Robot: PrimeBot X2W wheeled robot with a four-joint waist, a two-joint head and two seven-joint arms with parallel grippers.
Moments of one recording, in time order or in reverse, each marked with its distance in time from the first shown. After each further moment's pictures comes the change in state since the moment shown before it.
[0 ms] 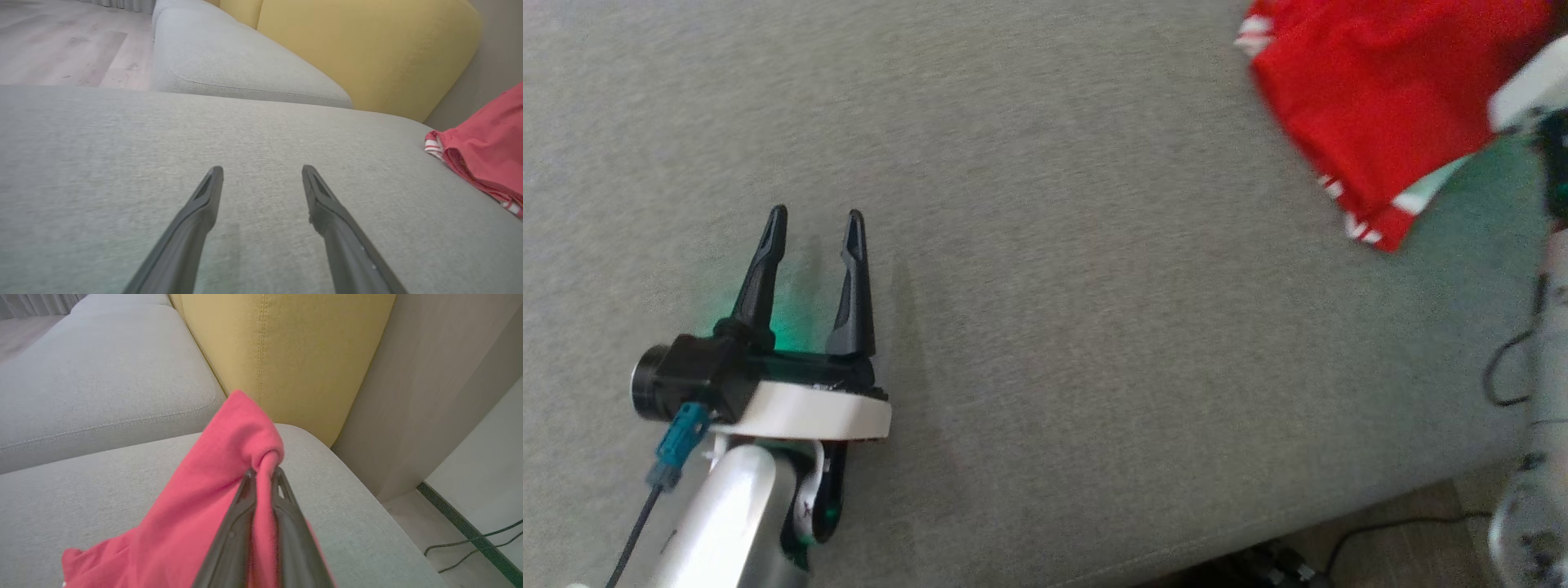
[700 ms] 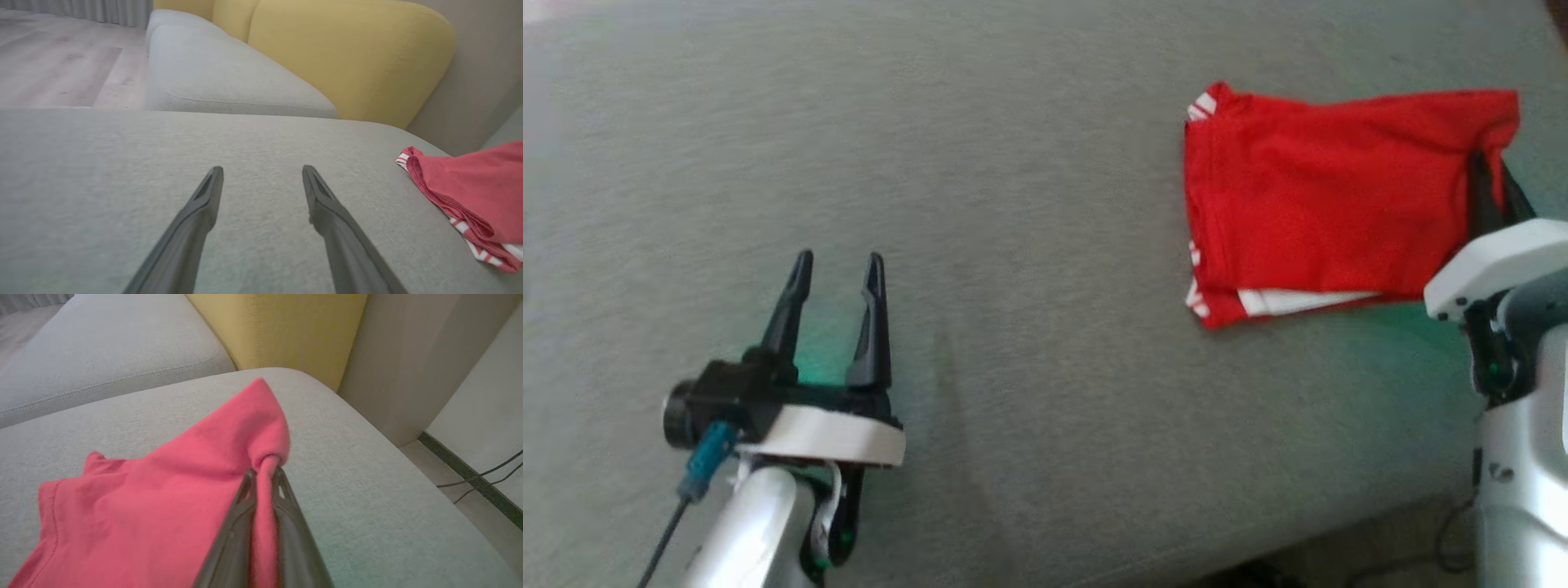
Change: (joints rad) left arm 0.039 -0.042 -0.012 0.107 -0.016 -0.035 -0.038; right arm 0.398 0.066 0.007 -0.234 0.034 0.000 0.058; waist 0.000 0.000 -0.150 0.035
